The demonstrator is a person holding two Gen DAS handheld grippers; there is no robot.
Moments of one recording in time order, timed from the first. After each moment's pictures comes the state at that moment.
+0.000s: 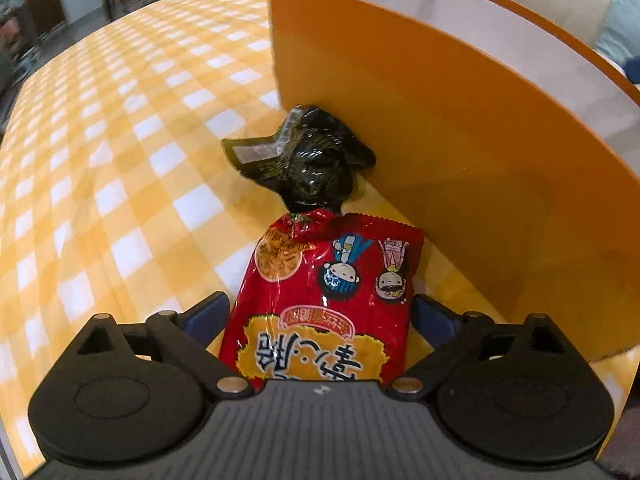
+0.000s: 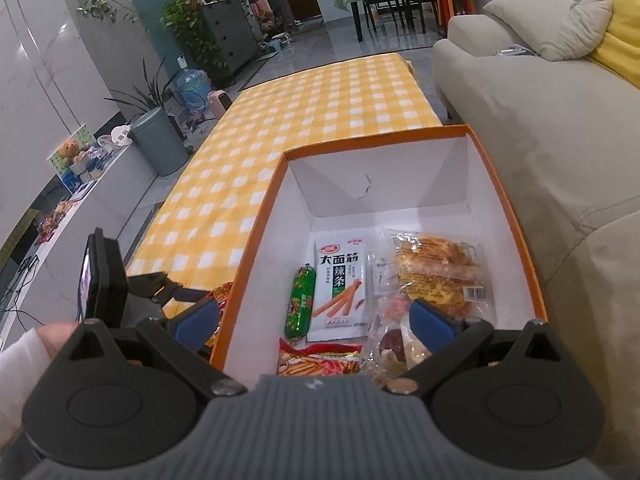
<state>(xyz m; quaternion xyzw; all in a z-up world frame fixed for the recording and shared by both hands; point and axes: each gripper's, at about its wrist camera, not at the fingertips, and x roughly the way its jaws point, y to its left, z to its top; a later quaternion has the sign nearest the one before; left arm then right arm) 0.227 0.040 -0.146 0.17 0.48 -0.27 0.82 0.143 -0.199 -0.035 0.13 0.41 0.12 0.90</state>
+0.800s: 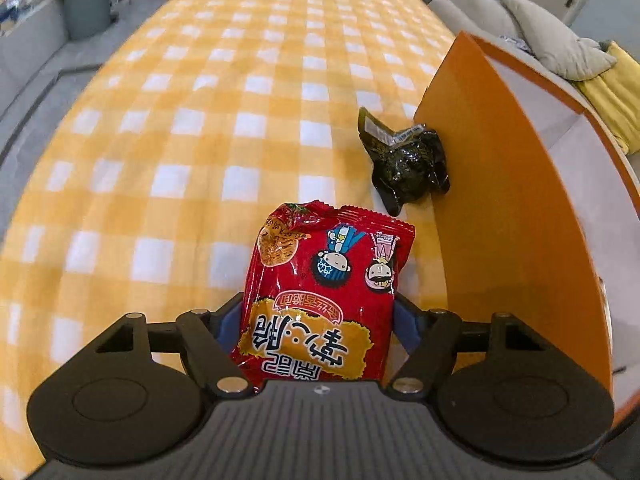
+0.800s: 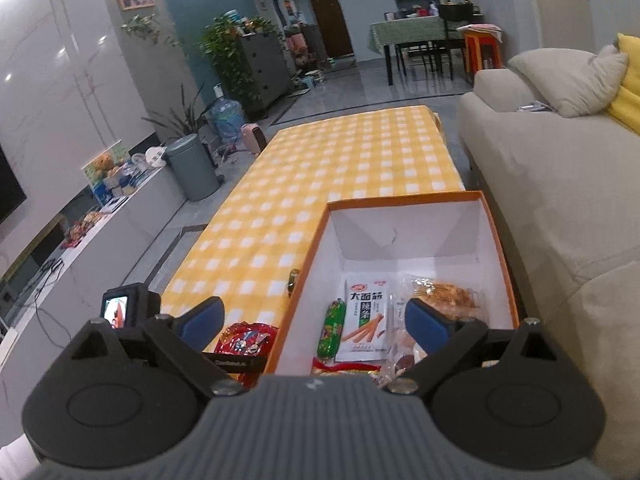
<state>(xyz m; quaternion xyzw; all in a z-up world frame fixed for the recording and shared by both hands) 0.175 0.073 -0.120 -0.07 0.51 -0.05 0.86 0.098 -0.198 0.021 0.11 0.35 0.16 0.92</state>
